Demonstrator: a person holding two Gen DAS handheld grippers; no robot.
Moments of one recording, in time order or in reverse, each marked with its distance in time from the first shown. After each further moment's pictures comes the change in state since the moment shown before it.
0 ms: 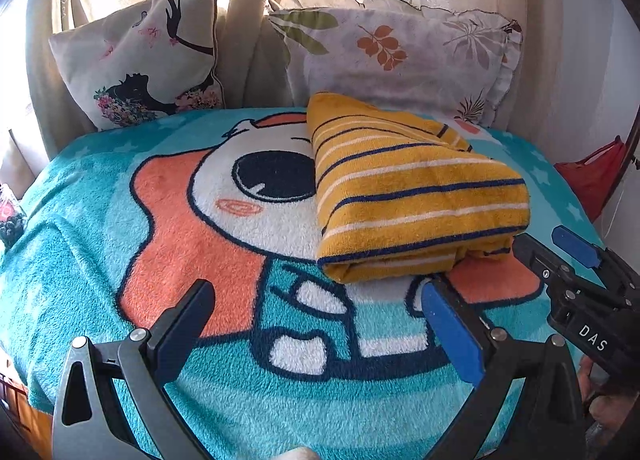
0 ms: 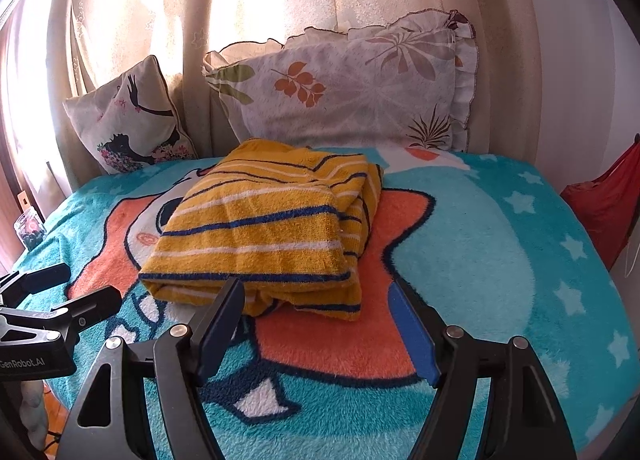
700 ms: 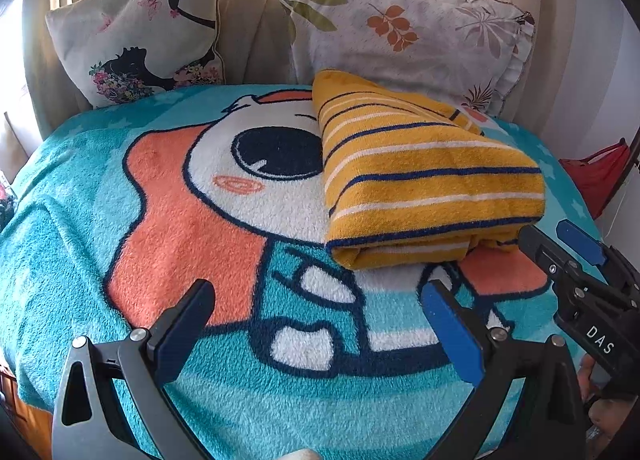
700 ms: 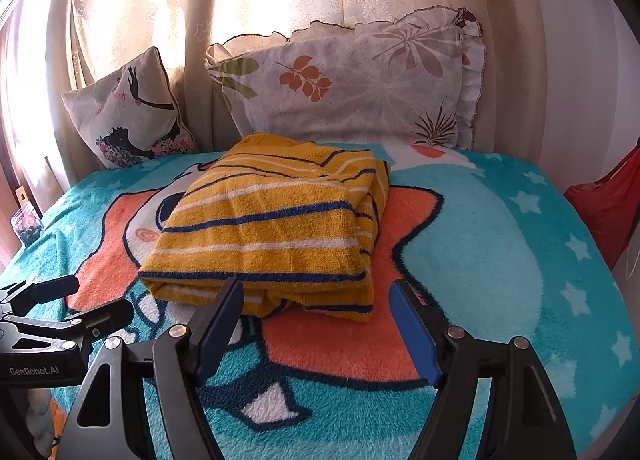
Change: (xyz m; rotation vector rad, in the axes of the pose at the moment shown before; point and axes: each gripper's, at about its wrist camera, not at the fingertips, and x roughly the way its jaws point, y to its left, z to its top) left arm 0.017 0.008 -0.004 -0.028 0.058 -0.013; right arm 0.008 0.009 0.001 -0.011 0.013 -0.008
